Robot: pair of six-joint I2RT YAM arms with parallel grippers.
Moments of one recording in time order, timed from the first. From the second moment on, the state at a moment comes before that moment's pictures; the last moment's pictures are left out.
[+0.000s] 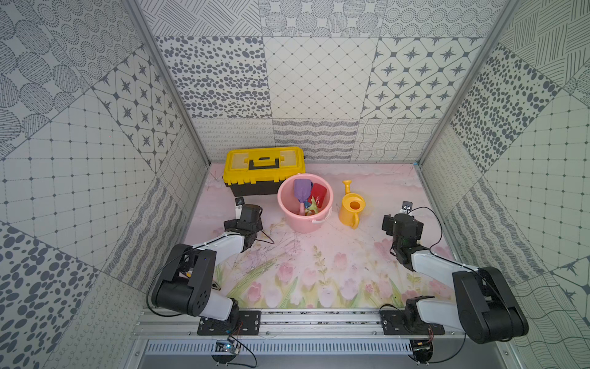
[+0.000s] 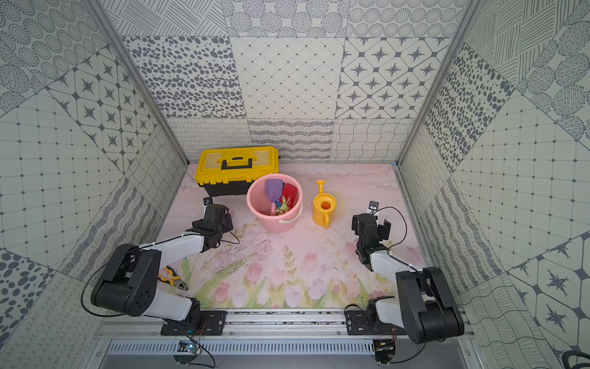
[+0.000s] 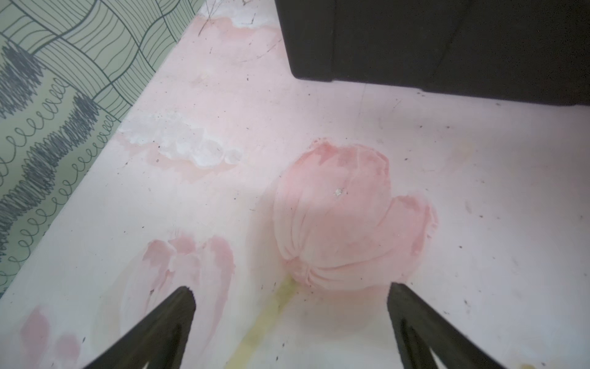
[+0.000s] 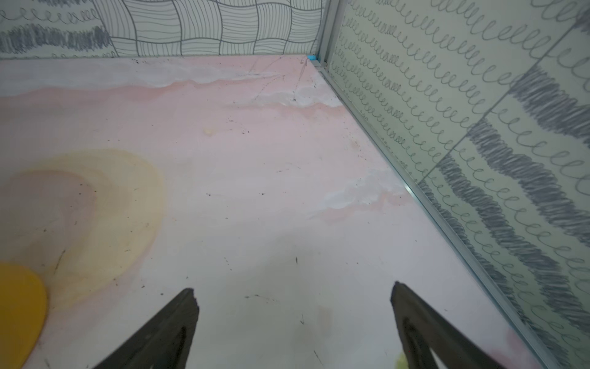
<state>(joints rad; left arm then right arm) -0.17 1.50 0.62 0.09 -0.54 -0.28 0.16 1.31 0.37 0.47 0.52 0.09</state>
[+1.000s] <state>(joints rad) -0.11 1.58 0.38 0.74 -0.23 -0.09 0.08 1.56 0.38 0.86 0.21 0.05</state>
